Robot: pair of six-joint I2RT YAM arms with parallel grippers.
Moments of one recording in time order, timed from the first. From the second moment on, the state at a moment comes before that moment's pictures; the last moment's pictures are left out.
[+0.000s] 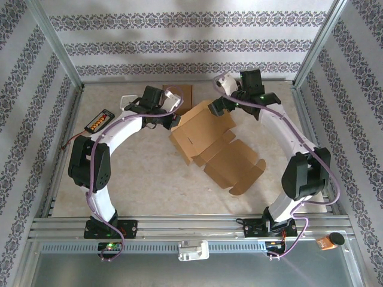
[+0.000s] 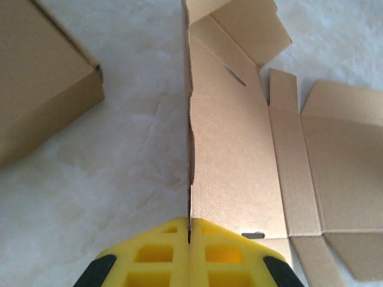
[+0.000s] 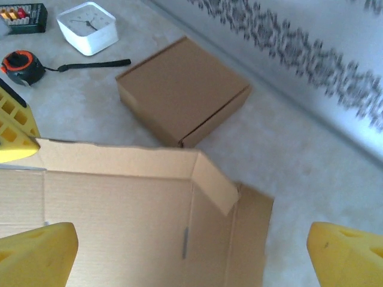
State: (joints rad) left arm -0.36 1.82 1.45 -0.49 0.44 0.19; right arm 0.27 1.65 1.49 -0.49 -0.37 -0.42
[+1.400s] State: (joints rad) left arm -0.39 1.66 1.36 -0.16 0.36 0.10; right arm 0.37 1.72 1.40 -0.36 -0.35 -0.88
